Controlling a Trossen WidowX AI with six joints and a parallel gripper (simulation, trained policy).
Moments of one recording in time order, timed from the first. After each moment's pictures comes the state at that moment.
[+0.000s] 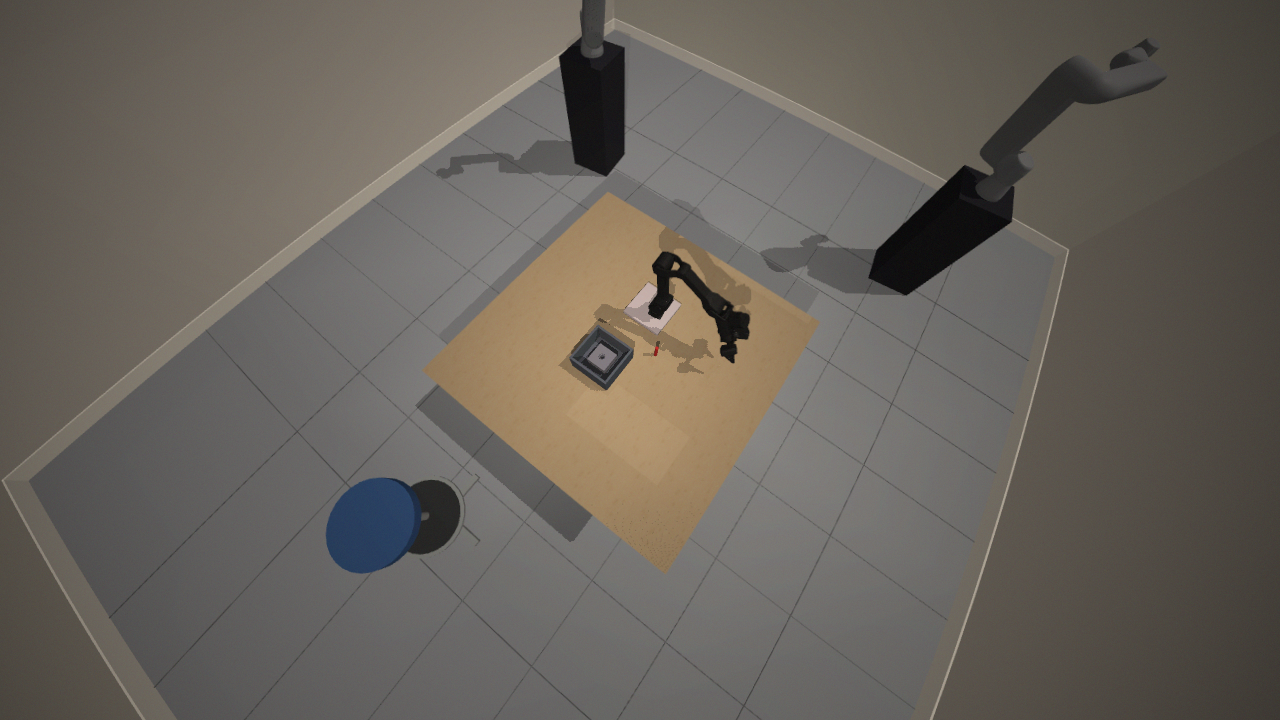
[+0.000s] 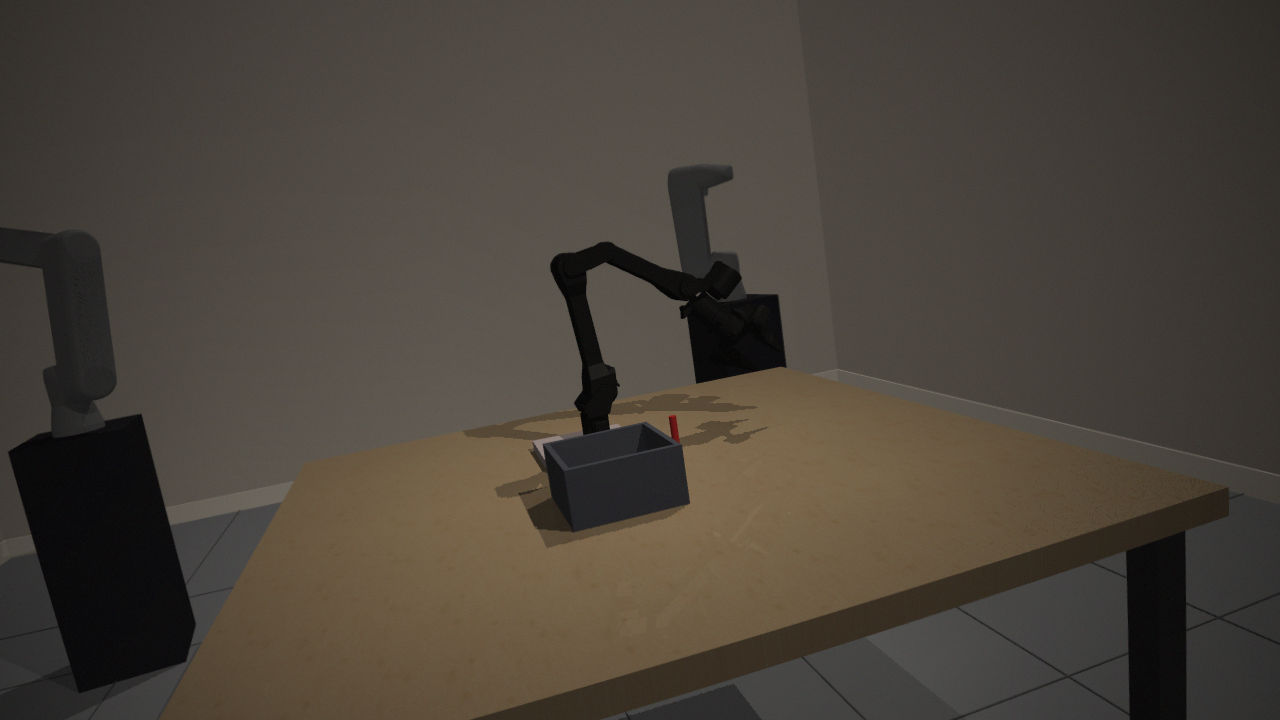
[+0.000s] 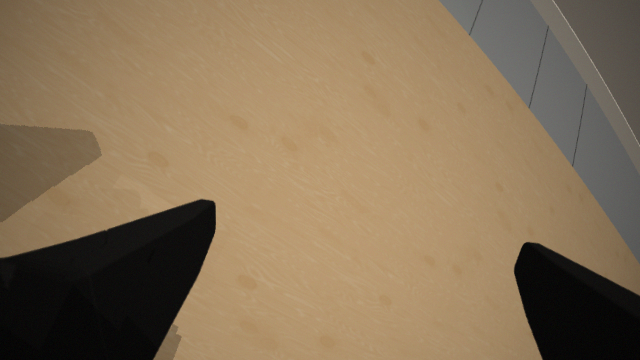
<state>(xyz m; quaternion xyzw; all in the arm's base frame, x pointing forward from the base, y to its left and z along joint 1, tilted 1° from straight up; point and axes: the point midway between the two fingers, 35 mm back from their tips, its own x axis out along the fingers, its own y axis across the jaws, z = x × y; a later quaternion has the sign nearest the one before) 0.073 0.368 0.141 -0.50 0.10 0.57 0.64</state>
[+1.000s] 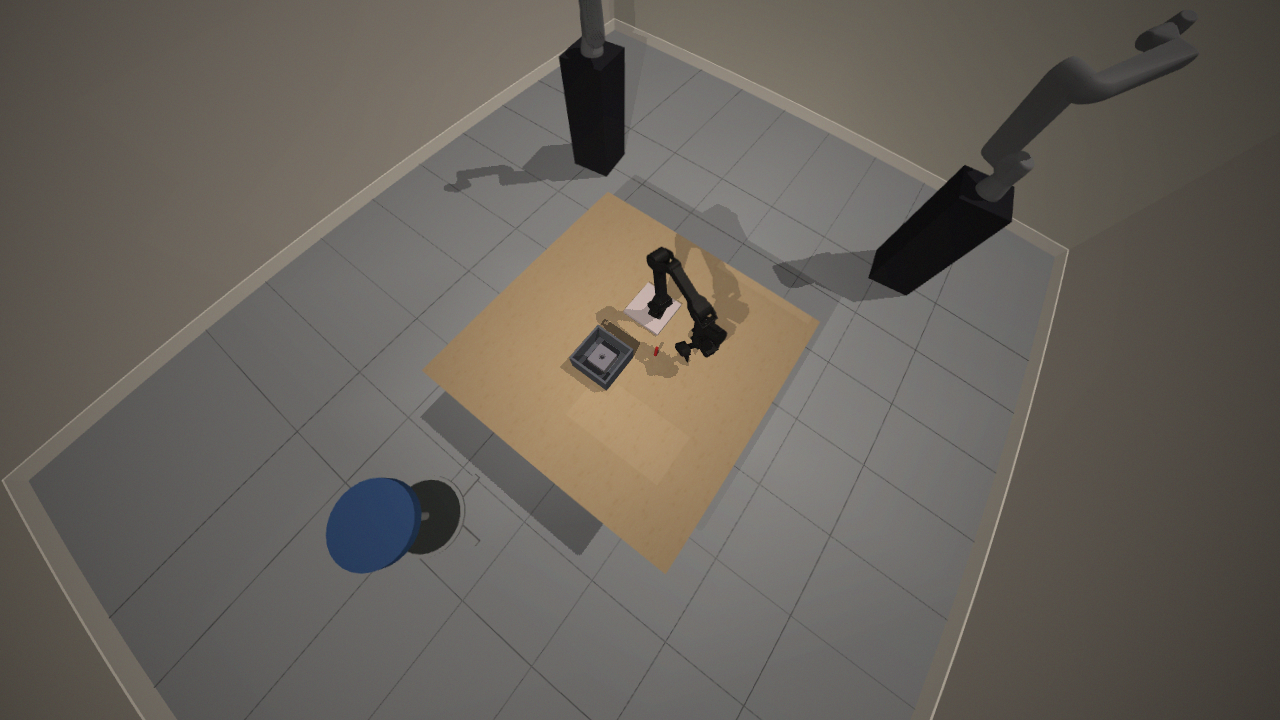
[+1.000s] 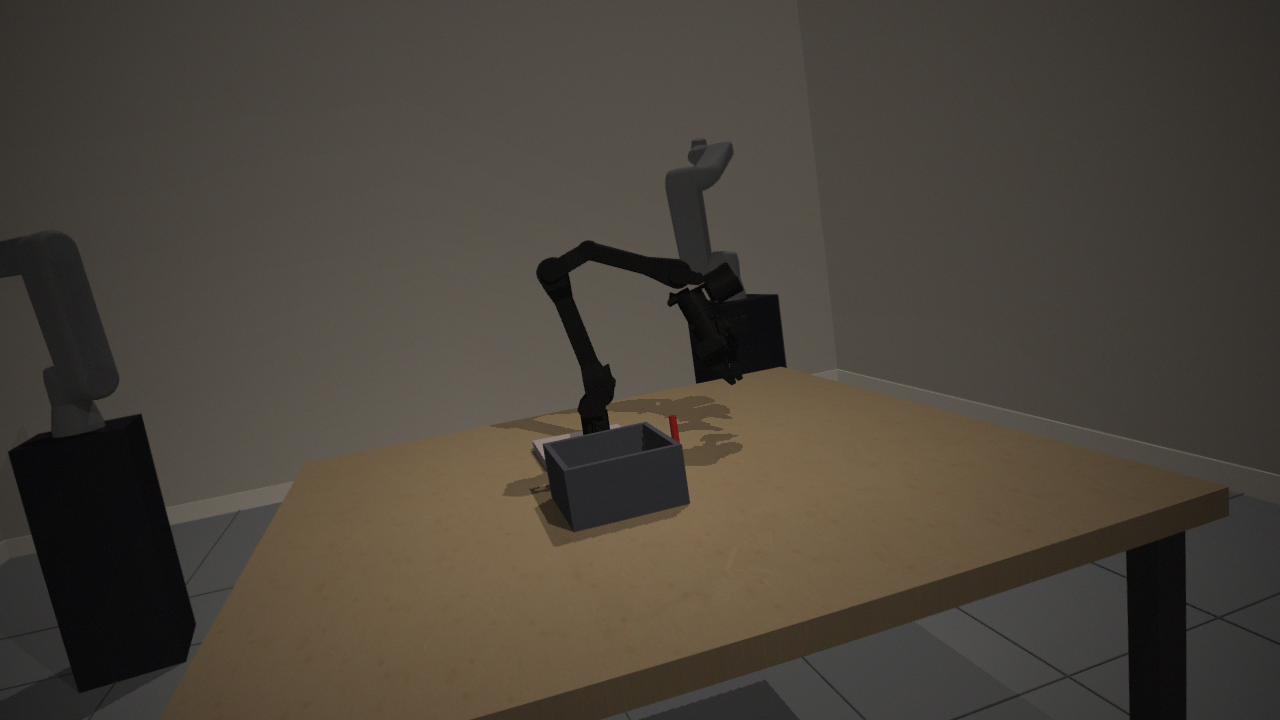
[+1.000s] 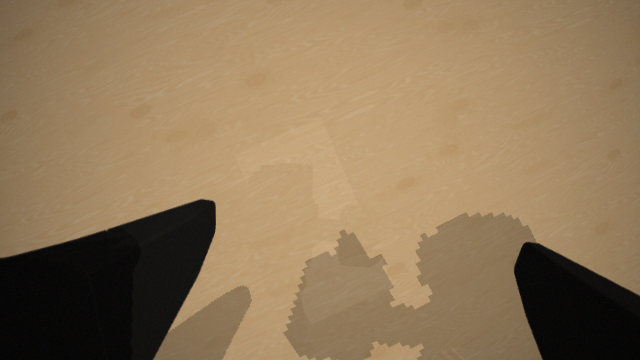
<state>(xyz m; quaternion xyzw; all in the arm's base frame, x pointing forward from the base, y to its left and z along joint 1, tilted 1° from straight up) 0.149 0.251 0.132 -0.27 0.46 0.33 0.78</state>
